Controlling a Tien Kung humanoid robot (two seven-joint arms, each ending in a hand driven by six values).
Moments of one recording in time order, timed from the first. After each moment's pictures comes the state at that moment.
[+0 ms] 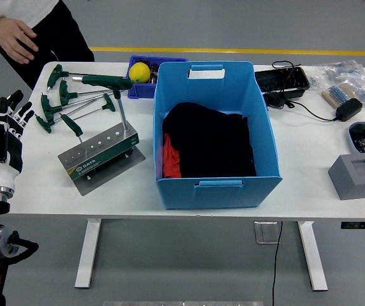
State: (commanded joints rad) left arm -0.03 0.08 -1.57 -1.31 1.05 0.05 -0.35; right arm 0.12 -0.16 0.32 0.23 0.10 -0.25 -0.08
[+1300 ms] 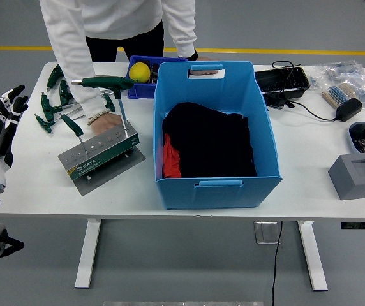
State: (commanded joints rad) left arm -0.04 0.14 -1.59 -1.39 1.41 0.10 -0.31; right arm 0.10 -0.15 0.29 0.23 0.12 -0.25 -0.07
